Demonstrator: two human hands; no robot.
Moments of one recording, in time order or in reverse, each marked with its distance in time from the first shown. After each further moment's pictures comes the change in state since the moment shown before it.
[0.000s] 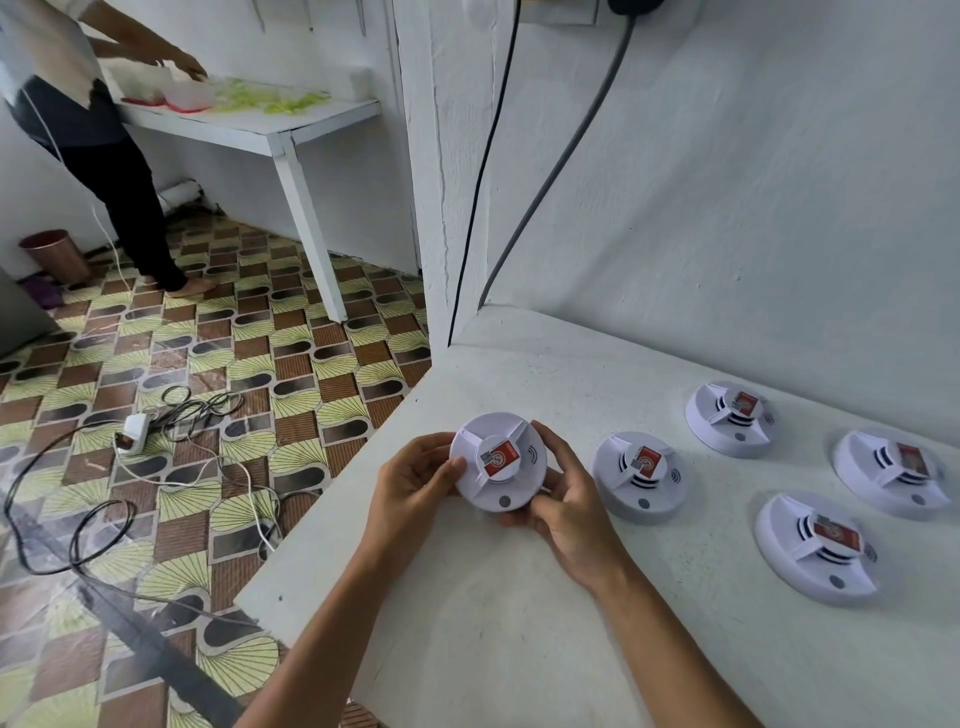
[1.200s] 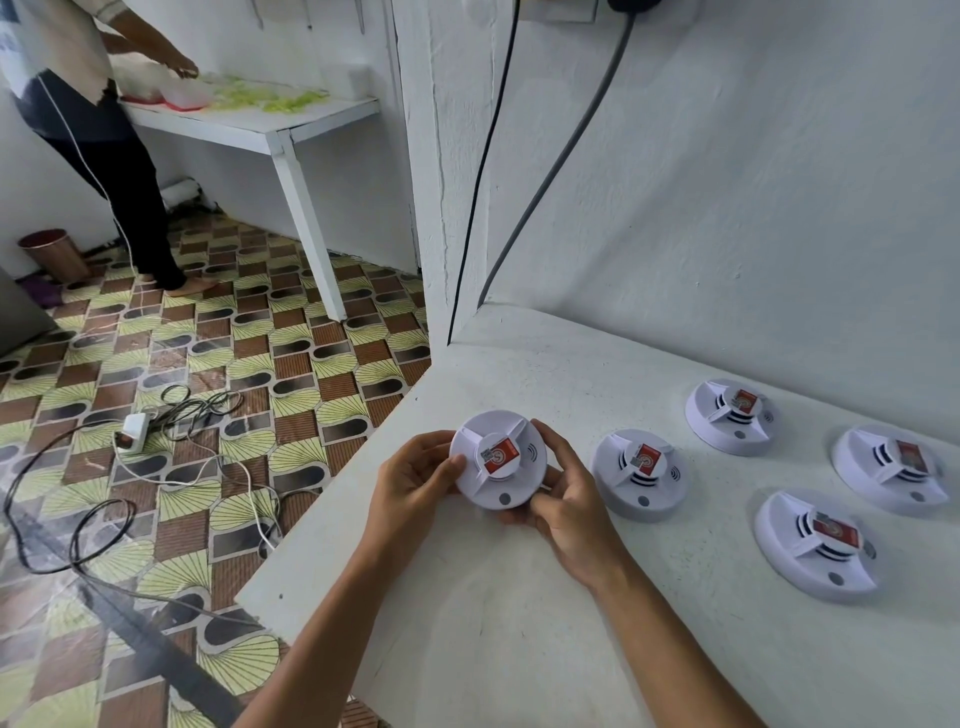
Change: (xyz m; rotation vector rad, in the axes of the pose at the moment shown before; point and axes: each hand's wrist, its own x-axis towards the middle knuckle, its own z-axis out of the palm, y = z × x) left_hand 0.000 0.001 0.001 -0.015 -0.007 -0.004; right_hand 0.002 0.002 -0.001 -0.004 -0.002 -0.012
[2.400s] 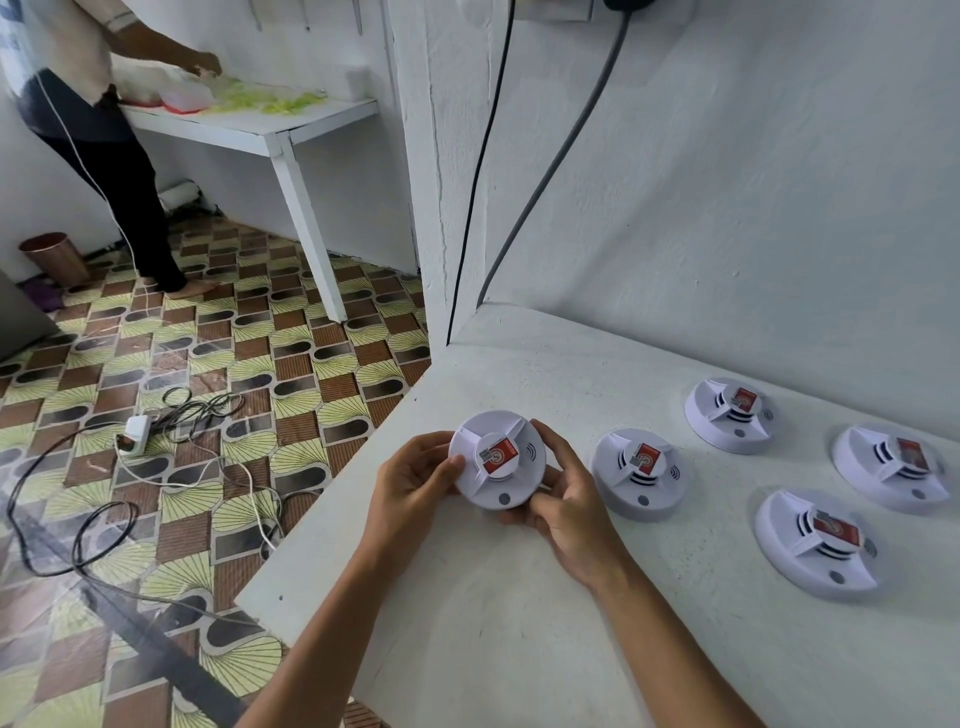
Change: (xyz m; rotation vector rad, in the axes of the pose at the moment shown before) left_hand 0.000 0.001 0.001 0.016 0.003 0.006; right_hand -0.001 0.001 0.000 0.021 -0.012 0.011
